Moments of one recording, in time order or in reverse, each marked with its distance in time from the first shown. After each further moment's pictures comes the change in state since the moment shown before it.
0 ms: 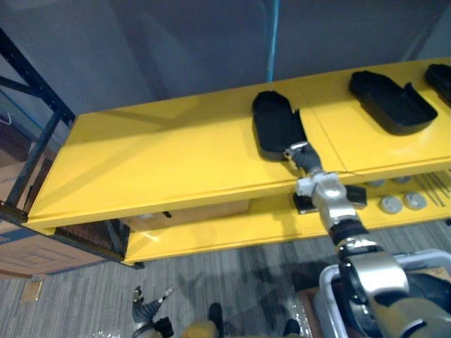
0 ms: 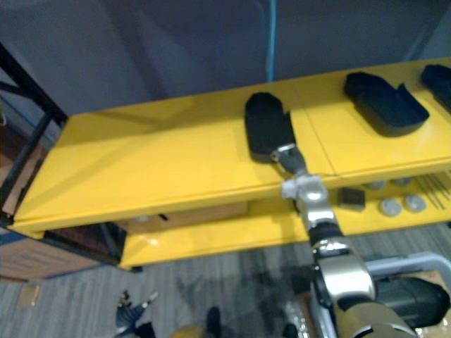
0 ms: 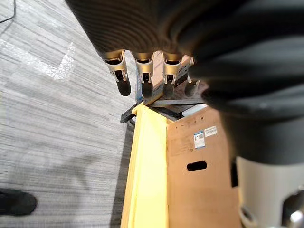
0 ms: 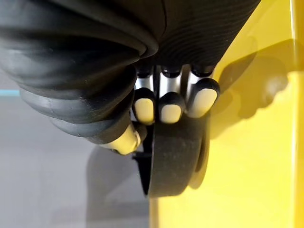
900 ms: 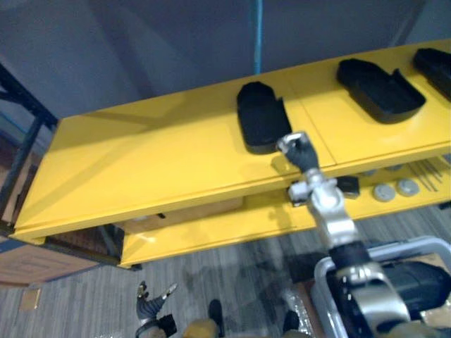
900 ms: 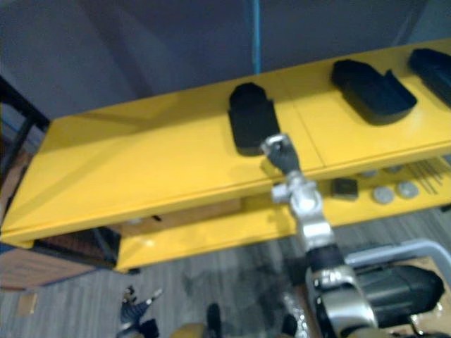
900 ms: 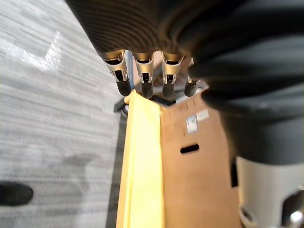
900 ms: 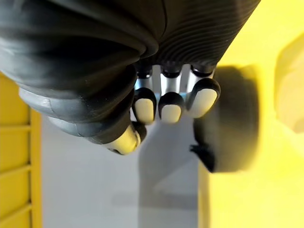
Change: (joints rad) left arm -0.014 -0.001 0.001 -0.012 -0.004 -0.040 -0.015; right arm 0.458 0.059 0.070 -0.805 -0.017 0.035 -0.083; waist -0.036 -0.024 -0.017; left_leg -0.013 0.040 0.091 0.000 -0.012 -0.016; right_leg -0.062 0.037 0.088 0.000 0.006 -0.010
